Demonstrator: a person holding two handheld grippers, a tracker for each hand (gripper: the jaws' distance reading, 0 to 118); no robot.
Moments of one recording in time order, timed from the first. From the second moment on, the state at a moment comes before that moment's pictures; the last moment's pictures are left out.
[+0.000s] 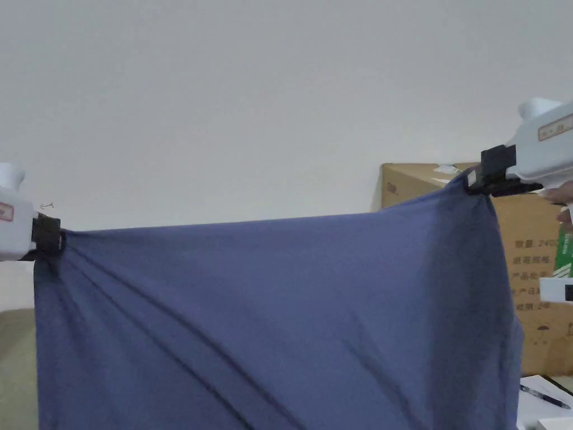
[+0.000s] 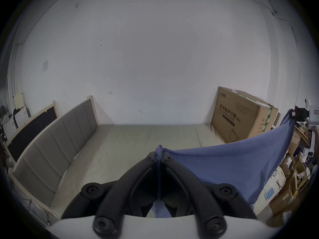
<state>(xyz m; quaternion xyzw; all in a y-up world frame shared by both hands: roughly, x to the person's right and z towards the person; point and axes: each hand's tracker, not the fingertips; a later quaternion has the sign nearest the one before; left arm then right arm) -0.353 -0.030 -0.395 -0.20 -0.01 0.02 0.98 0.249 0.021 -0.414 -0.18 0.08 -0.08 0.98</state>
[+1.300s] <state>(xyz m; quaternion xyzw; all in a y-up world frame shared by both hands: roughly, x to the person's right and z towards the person) -0.343 -0.290 -0.635 -0.30 0.02 0.07 0.95 0.151 -0.290 -0.652 -0.29 0.01 -0.04 0.96</state>
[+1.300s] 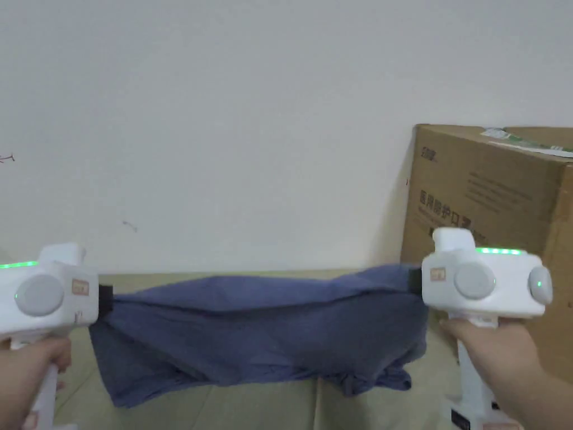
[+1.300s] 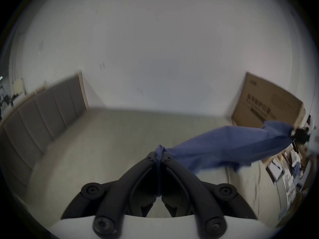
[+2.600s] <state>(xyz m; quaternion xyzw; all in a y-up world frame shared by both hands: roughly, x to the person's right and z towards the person) -0.360 -0.422 -0.214 -0.43 -0.05 0.03 0.90 0.258 -0.427 -0.249 -0.48 -0.01 -0.07 0.87</state>
